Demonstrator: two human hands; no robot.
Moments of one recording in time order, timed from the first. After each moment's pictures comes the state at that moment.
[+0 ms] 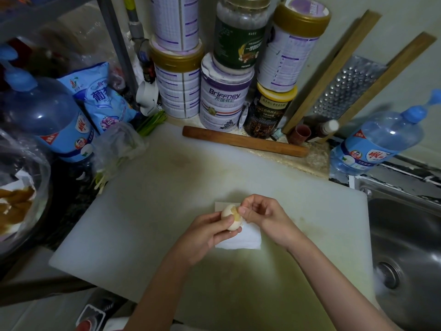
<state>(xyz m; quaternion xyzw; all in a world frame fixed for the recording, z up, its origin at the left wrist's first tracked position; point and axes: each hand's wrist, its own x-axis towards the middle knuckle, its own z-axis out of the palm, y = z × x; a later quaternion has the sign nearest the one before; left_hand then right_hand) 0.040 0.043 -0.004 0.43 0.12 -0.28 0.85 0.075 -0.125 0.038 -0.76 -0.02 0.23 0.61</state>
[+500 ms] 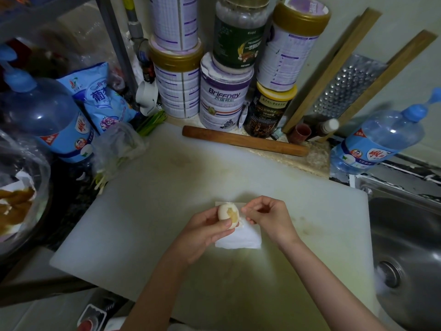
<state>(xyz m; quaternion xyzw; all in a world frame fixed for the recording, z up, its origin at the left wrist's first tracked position) 0.041 0.047 -0.014 0.45 0.12 -0.26 0.85 0.076 -0.125 0.019 -0.78 0.11 0.15 0.59</state>
